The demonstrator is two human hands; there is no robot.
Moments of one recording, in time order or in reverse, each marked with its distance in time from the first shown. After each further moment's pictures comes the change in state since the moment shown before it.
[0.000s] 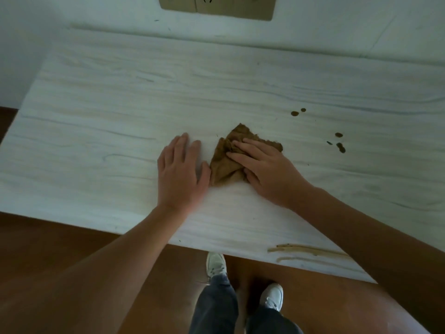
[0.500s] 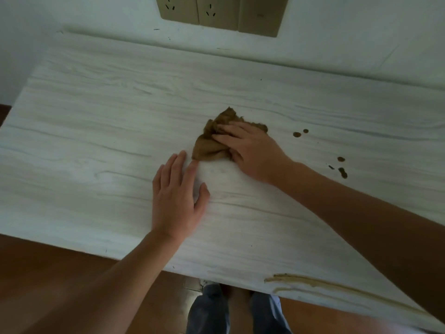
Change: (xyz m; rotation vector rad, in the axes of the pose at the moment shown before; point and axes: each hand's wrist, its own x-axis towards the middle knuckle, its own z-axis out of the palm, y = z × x) left_hand 0.003 -0.004 0.004 0.039 0.015 0.016; right_hand 0.094 0.028 -0.012 0.003 -0.006 -0.057
